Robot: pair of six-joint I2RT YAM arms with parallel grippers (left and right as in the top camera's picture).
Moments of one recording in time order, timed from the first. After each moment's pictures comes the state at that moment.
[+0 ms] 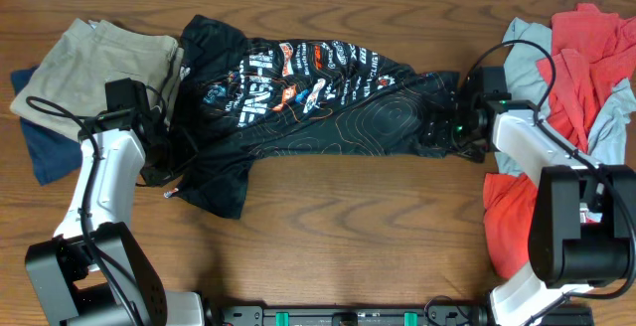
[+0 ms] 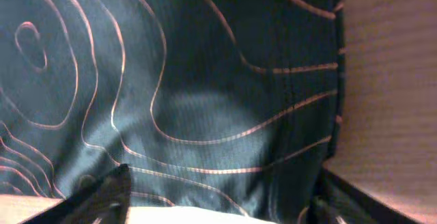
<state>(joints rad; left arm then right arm) 0.25 1.59 1.04 -0.89 0.20 -0.33 0.04 1.83 1.05 -0.56 -0.23 0.32</state>
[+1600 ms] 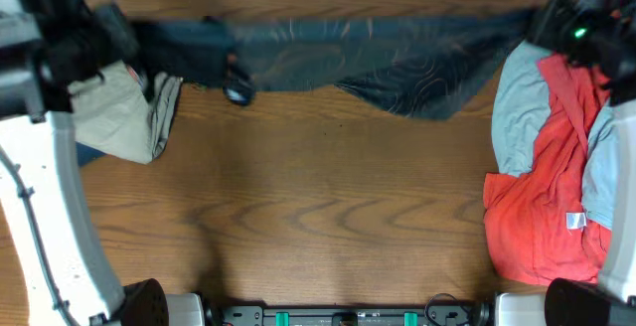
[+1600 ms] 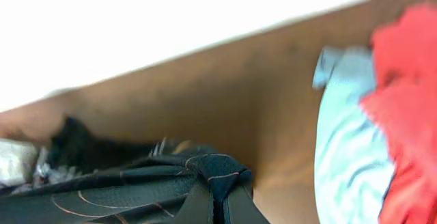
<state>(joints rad) 0.24 1.56 2.07 -1.17 0.28 -0.24 -0.15 1.56 1.92 -1.01 -0.26 0.26</state>
